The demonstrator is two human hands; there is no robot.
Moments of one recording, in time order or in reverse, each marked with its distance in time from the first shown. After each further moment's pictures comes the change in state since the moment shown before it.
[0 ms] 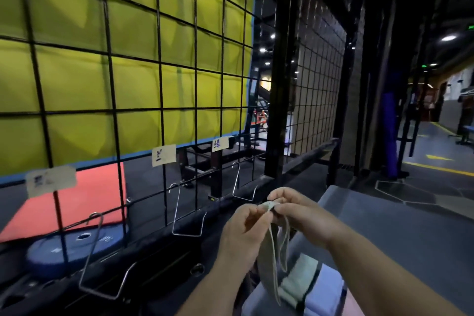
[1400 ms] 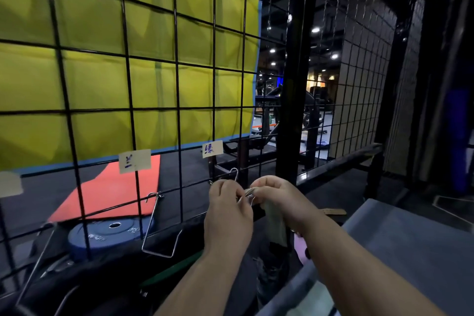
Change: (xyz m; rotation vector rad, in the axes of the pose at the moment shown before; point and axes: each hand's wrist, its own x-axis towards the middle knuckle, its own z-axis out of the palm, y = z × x) left_hand 0.067 0.010 0.021 0.539 0.443 0.116; right_hand 0.104 0.010 -0.024 0.022 -0.073 -0.086
